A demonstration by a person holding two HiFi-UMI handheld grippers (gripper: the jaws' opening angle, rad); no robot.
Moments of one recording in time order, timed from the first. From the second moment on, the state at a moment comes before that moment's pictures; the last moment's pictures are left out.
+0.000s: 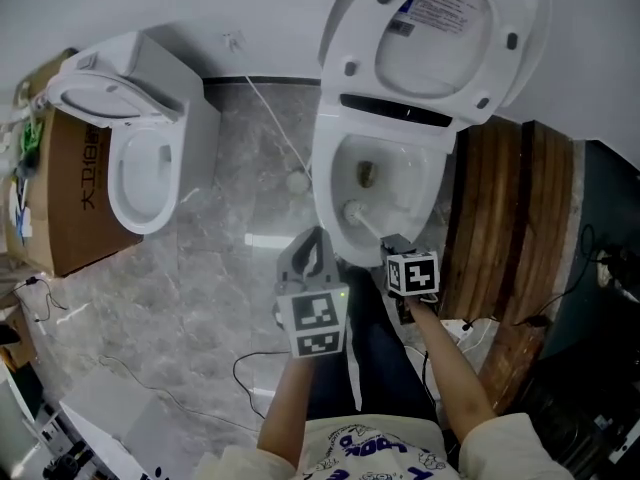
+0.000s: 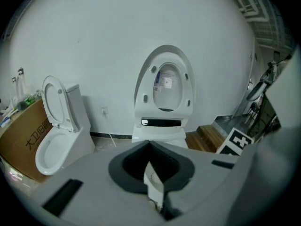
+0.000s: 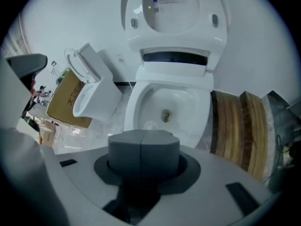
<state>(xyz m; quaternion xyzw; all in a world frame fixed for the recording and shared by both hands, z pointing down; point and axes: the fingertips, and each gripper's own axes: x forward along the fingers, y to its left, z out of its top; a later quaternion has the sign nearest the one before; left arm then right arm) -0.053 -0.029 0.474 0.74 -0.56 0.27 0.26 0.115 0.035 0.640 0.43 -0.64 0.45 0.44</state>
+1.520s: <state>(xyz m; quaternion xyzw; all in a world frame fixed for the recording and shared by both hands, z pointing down) -0.038 -0.053 0.225 0.78 -0.60 0.15 0.12 0.121 -0.045 0.279 0.57 -0.75 0.26 0.21</state>
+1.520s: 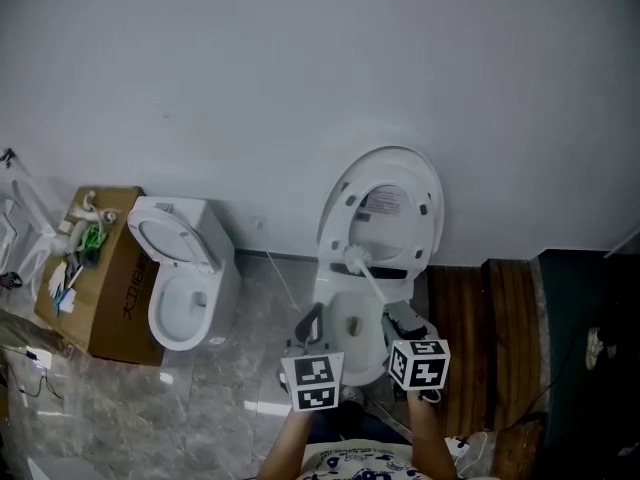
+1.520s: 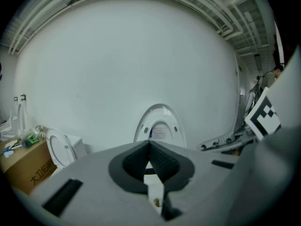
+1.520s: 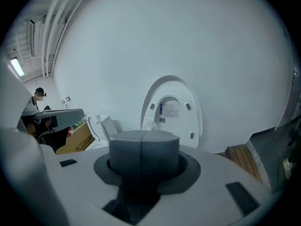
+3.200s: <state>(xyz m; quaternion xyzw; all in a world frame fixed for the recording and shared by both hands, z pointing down) -0.060 -0.057 0.128 0.76 -0.64 0.09 0.04 0.140 -0.060 0.166 0.59 -0.78 0.16 0.12</state>
